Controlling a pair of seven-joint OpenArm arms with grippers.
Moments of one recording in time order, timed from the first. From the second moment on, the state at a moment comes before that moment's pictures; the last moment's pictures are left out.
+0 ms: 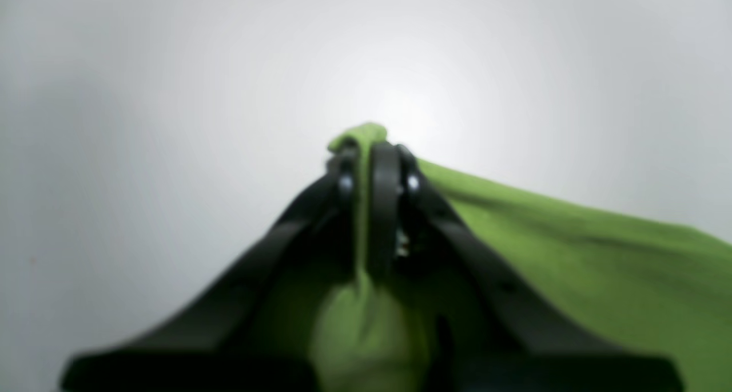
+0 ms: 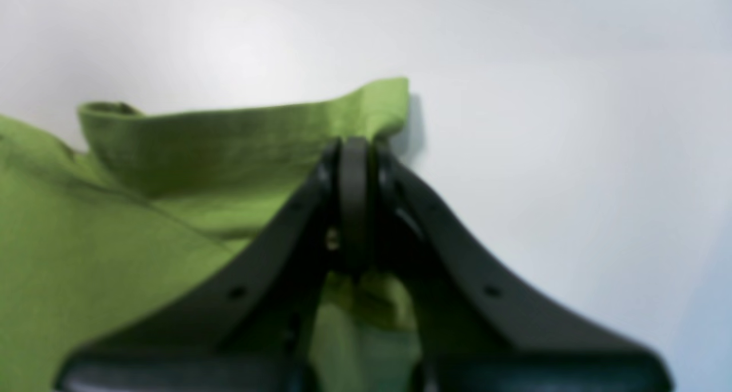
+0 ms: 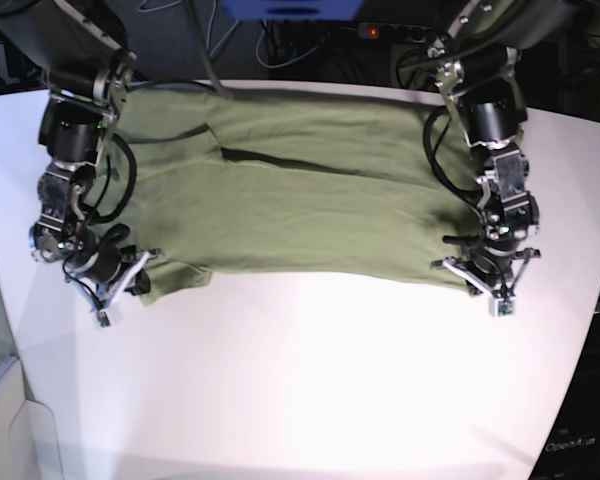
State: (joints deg) left arm -15.6 -3.4 -25.5 56.4 9.9 -16.7 19.2; right arm 18.7 10.3 21.4 54.0 -3.3 40.9 -28.8
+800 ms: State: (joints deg) left arm -11.9 0.2 -25.4 76.0 10.6 -16.9 26.8; right arm 18.7 10.5 21.4 54.0 -3.3 40.9 -28.8
